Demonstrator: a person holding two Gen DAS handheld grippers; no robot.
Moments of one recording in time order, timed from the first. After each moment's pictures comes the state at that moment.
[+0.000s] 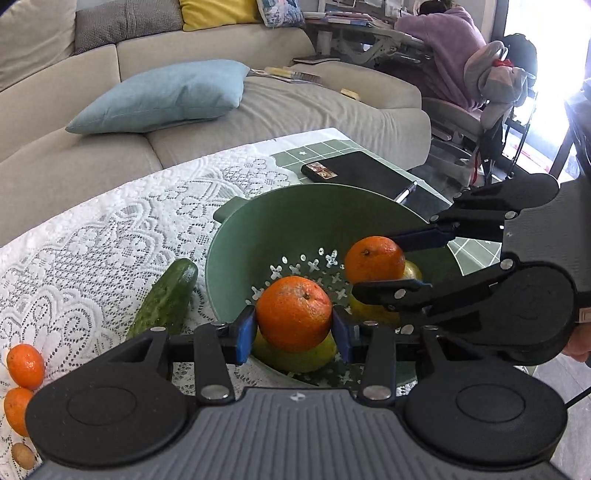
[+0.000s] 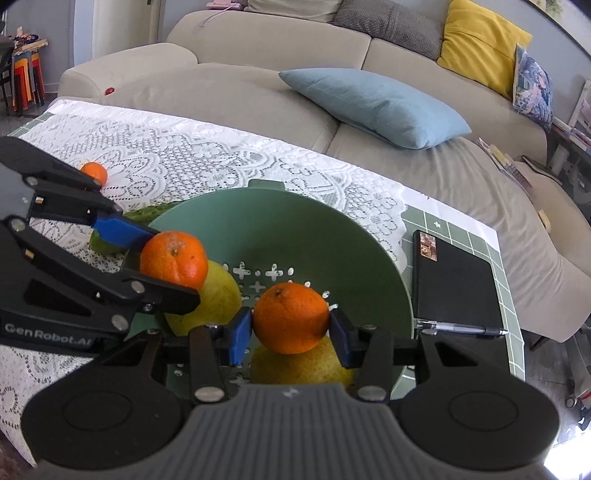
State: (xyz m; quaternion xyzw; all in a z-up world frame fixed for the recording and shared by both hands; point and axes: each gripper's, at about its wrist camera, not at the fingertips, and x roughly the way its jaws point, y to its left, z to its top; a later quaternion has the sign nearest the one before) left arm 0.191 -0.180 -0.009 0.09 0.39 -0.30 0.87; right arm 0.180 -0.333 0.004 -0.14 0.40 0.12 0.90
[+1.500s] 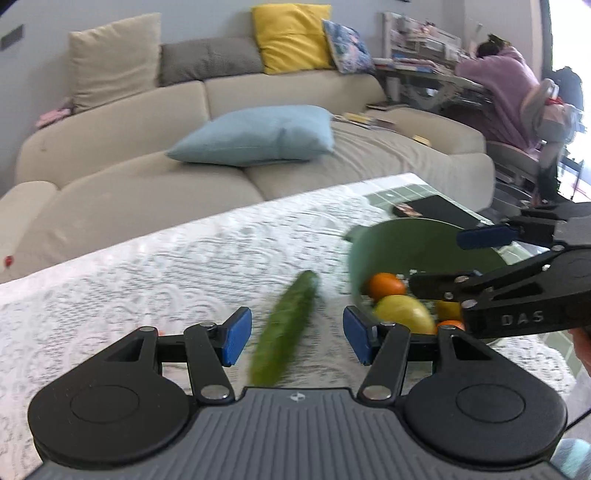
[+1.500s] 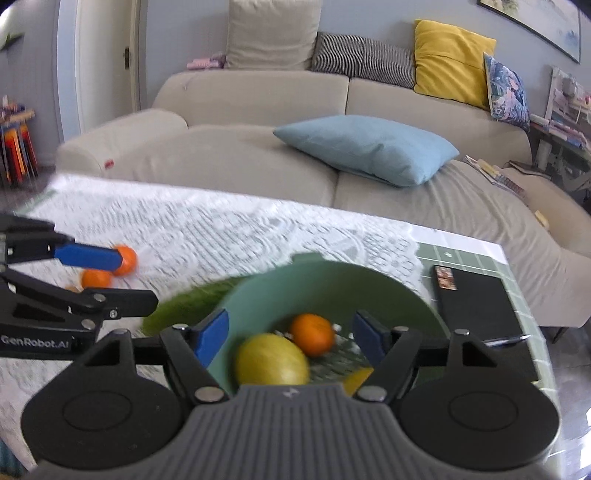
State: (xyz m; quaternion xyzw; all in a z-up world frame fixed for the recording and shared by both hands) left arm 0.157 -0.094 0.024 0.09 0.32 -0.18 0.93; right arm 0.158 -0.286 0.035 -0.04 0.32 0.11 0.94
